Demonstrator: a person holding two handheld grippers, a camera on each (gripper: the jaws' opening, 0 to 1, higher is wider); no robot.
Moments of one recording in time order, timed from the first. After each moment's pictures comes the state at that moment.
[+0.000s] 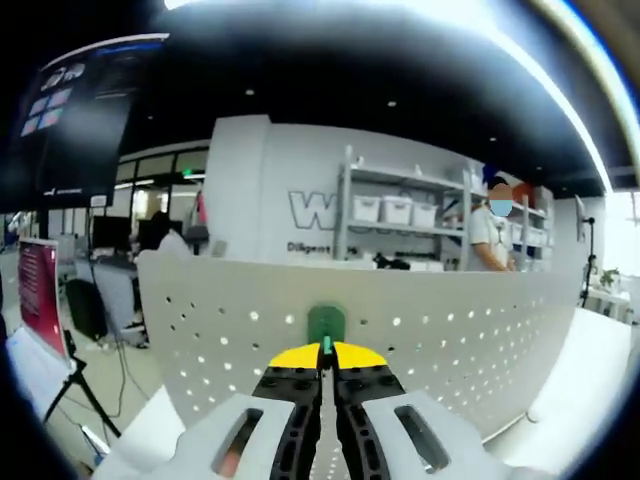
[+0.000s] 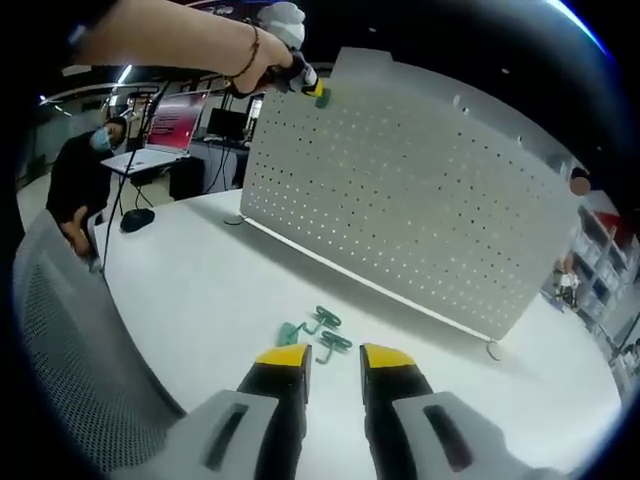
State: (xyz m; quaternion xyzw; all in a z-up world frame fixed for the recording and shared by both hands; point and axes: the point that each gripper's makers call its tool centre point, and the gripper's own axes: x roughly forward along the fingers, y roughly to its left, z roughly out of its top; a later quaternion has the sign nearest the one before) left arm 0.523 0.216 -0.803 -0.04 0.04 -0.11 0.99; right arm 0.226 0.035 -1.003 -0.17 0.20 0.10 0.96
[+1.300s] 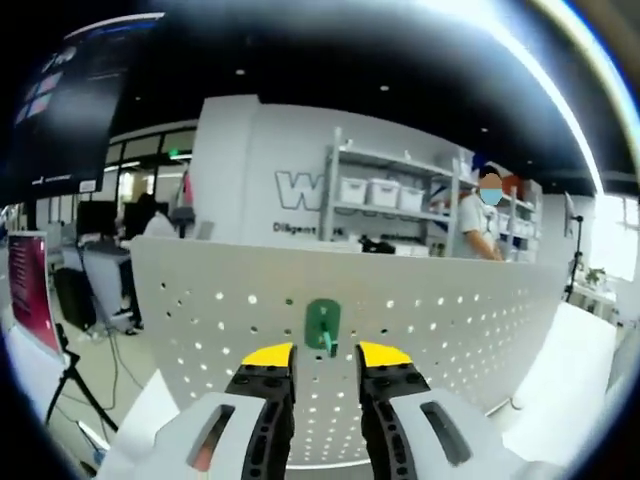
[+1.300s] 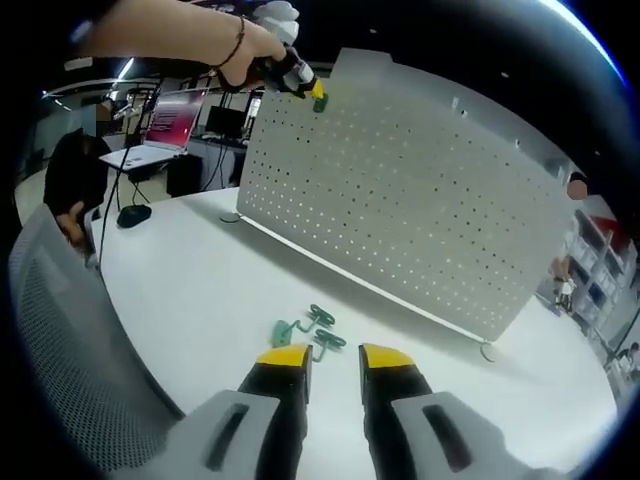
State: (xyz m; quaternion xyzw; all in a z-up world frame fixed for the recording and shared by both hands) left arm 0.499 0.216 -0.809 -0.04 0.08 -0.15 0.98; right arm 0.225 0.029 -1.004 -0.18 0.20 0.09 0.96
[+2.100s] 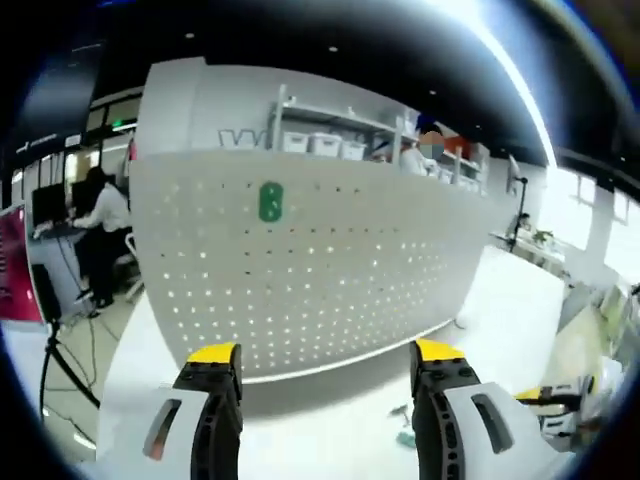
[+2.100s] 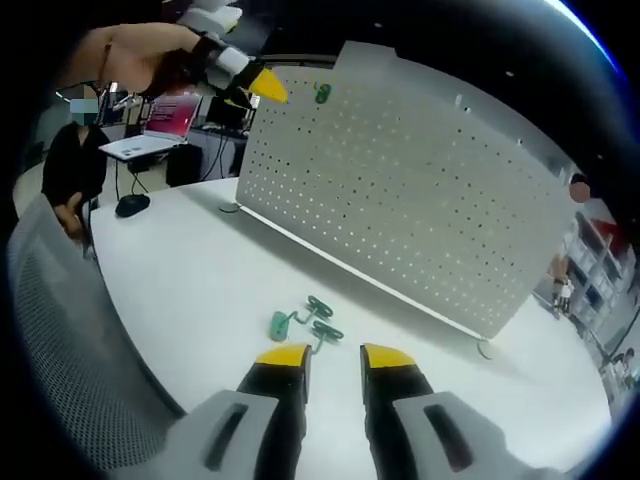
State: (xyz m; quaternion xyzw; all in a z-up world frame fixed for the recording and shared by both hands) left arm 0.375 0.224 -0.901 -0.02 0.20 -0.29 0.94; right arm 0.225 0.025 -1.010 -0.20 0.22 0.09 0.95
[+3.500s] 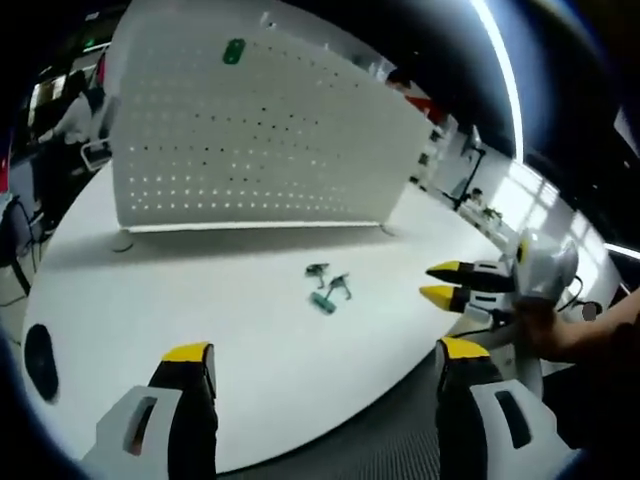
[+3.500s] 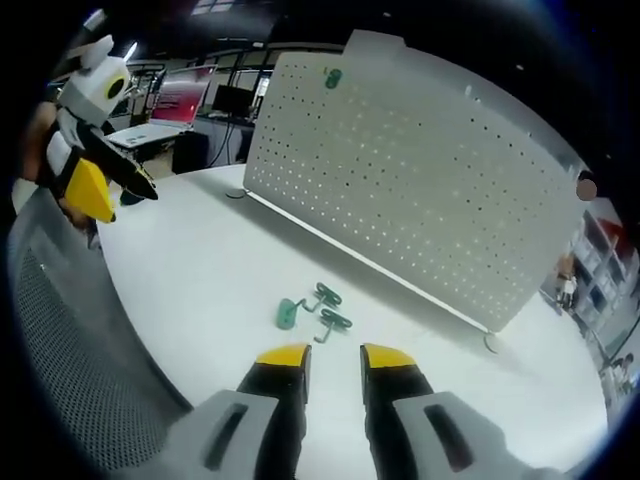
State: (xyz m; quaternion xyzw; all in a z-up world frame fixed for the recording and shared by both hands) left arm 0.222 0.218 -1.007 -0.06 0.33 -0.38 0.86; right arm 0.222 0.028 -1.022 -0.20 0.24 0.10 0.94
